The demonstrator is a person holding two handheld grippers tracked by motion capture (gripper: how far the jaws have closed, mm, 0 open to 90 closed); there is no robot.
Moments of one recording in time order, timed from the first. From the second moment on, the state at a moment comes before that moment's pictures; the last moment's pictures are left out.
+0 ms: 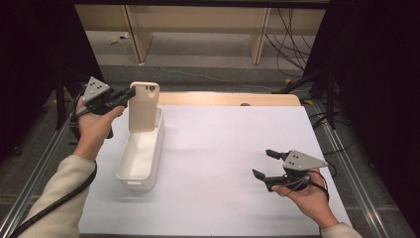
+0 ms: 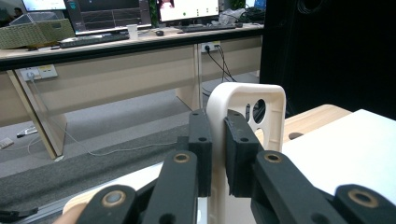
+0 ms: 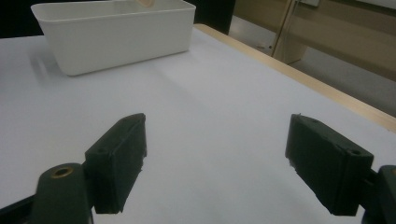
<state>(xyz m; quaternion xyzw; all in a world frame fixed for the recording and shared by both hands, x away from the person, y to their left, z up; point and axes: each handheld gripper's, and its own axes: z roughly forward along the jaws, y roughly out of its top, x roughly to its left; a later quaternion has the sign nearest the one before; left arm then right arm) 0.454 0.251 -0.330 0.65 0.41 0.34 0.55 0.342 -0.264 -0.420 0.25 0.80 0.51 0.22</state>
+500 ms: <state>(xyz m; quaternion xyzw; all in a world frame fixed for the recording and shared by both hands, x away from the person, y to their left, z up) 0.463 0.250 -0.331 0.65 0.40 0.34 0.54 0.342 -0.264 -0.420 0.25 0.80 0.51 0.22</state>
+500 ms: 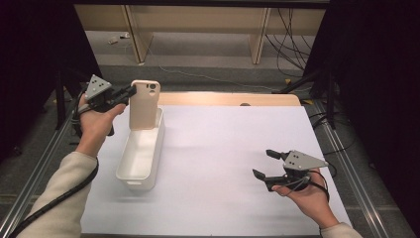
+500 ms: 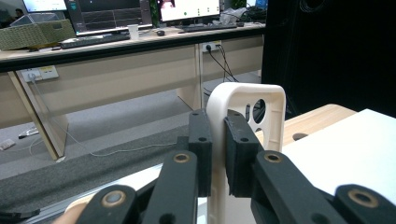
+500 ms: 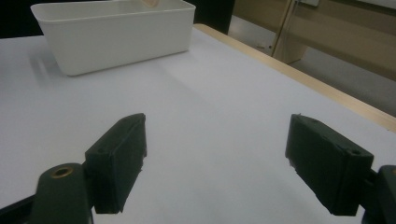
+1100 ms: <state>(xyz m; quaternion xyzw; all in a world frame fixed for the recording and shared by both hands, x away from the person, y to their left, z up) 0.470 0.251 -0.333 0.65 0.40 0.34 0.54 0.342 -0.264 -0.420 0.25 0.80 0.51 0.22</state>
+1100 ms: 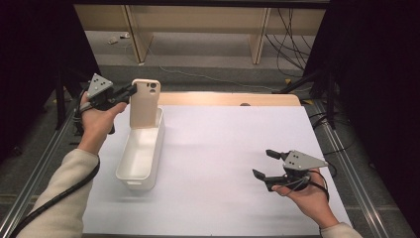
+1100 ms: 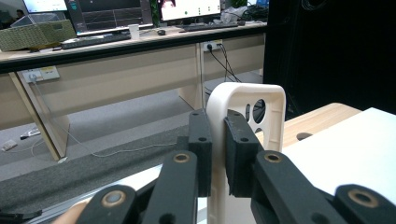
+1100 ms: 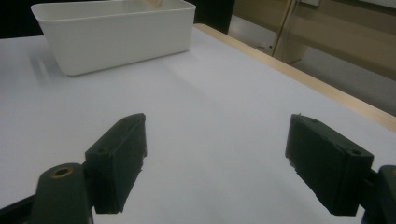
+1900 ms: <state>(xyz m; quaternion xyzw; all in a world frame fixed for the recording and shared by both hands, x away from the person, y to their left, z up) 0.481 0.250 -0.337 0.65 0.41 0.34 0.54 0.342 -0.264 -0.421 0.25 0.80 0.51 0.22</state>
